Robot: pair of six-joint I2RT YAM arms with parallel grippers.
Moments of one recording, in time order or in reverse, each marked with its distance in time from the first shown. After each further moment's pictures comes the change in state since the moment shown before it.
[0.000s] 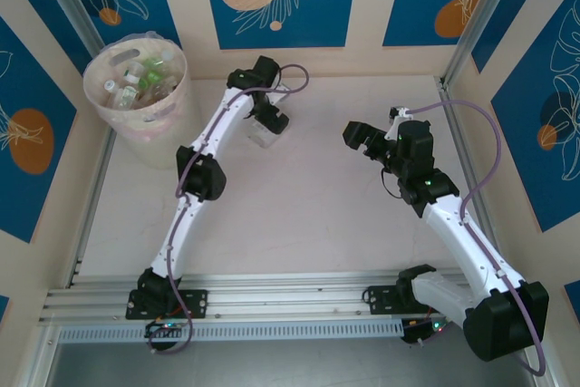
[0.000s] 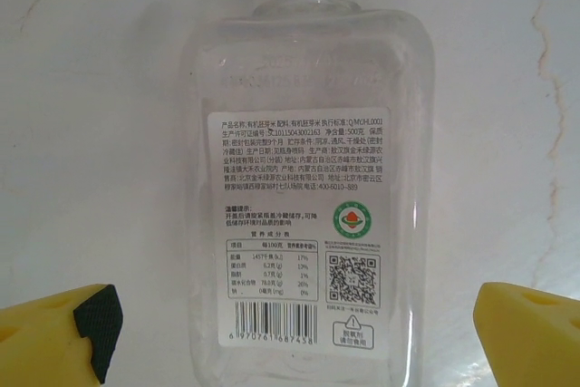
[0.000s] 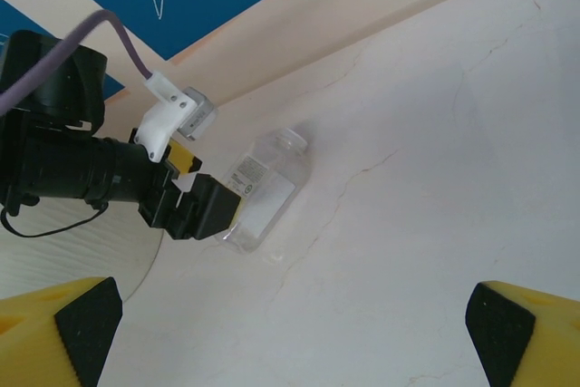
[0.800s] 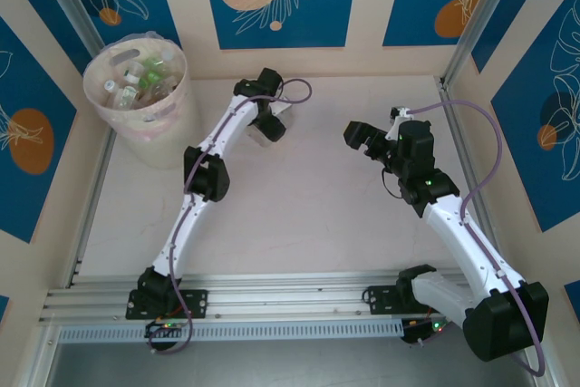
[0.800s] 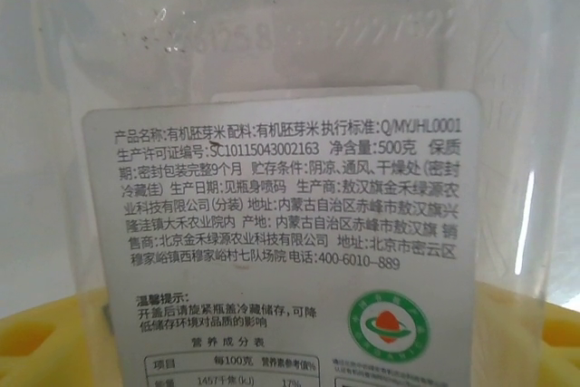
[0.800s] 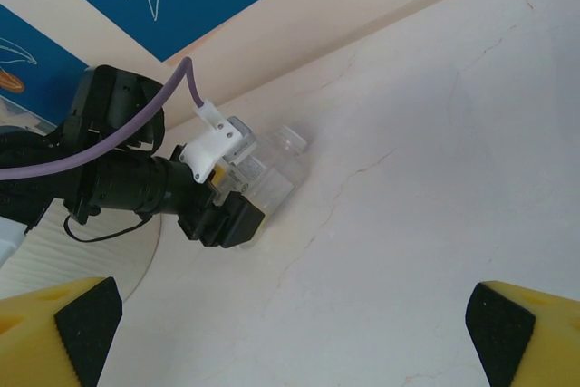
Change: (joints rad) left arm 0.000 0.102 0.000 0.048 -0.001 0.091; right arm -0.003 0.000 0.000 -0.008 0.003 0.000
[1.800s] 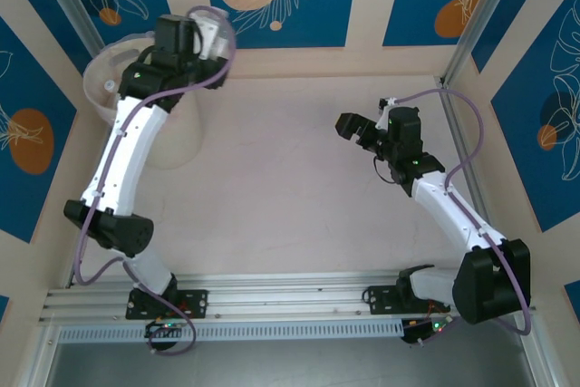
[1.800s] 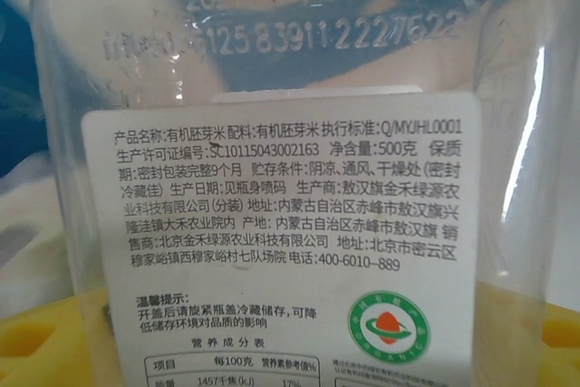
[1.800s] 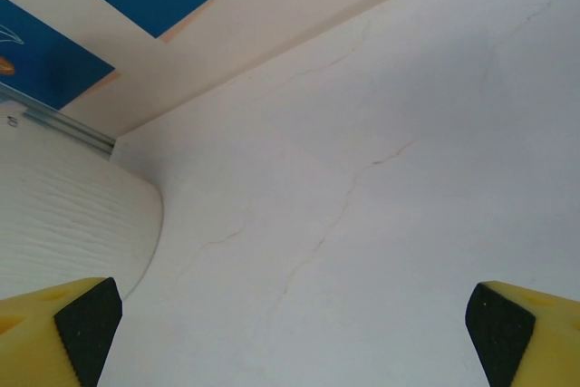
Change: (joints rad) left arm 0.134 -1.082 -0.731 0.329 -0.190 -0.232; right arm -0.026 0.216 0.064 0.104 -0.105 0.013
